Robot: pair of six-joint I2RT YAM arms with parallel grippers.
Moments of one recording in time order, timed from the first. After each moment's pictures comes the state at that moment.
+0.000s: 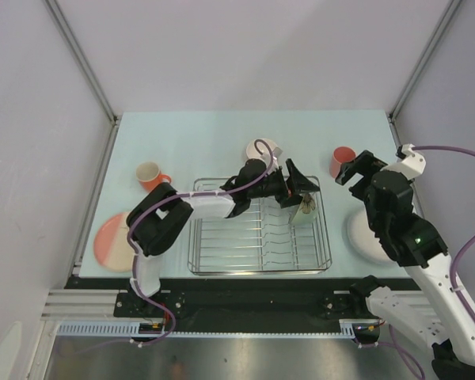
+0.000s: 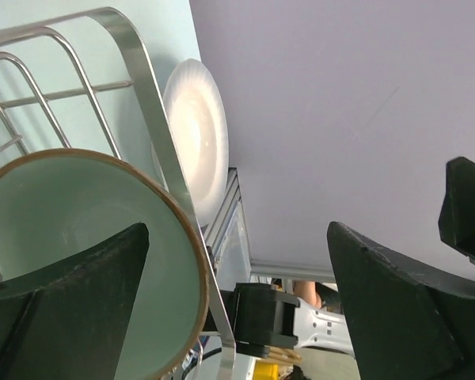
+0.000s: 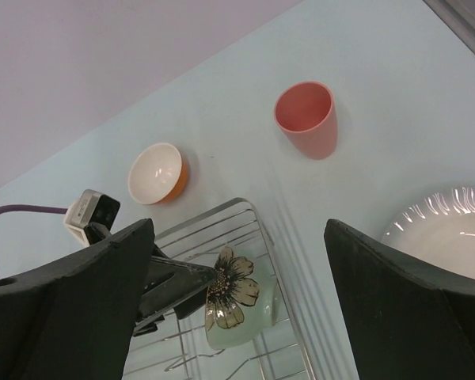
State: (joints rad) left arm -0.83 1.97 1.17 0.60 0.48 -1.28; right arm 0.49 0.73 1.04 -0.62 0.61 0.64
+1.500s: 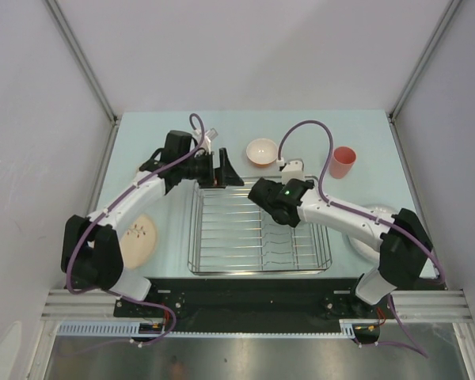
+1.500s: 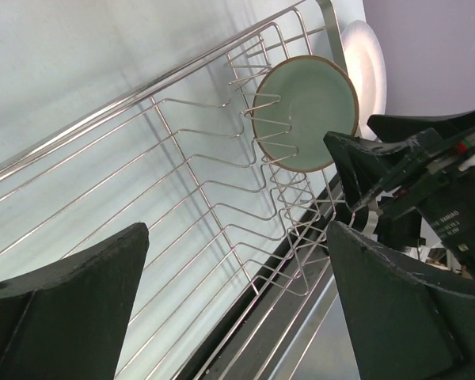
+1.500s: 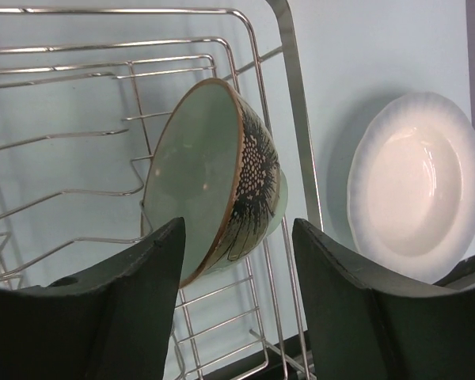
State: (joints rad) left arm -0.37 1.49 1.13 -0.36 0.68 -0.47; right arm 0.94 1.57 1.27 -1.08 0.87 0.87
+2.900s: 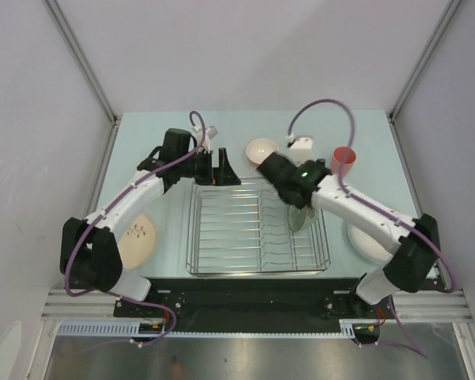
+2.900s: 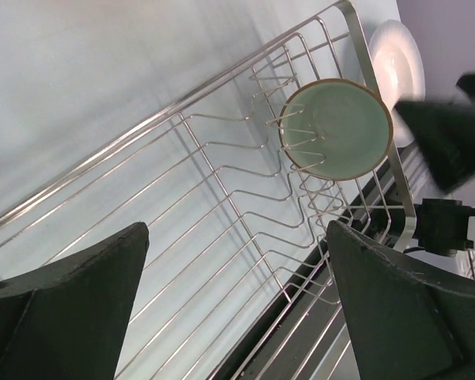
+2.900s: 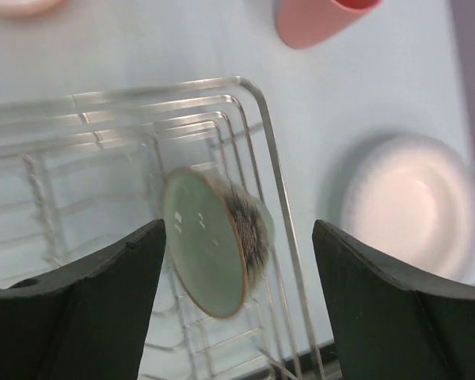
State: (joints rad) left arm -0.37 1.47 1.15 -0.39 0.61 -0.36; right arm 0.92 1.58 1.43 -1.16 0.93 0.81
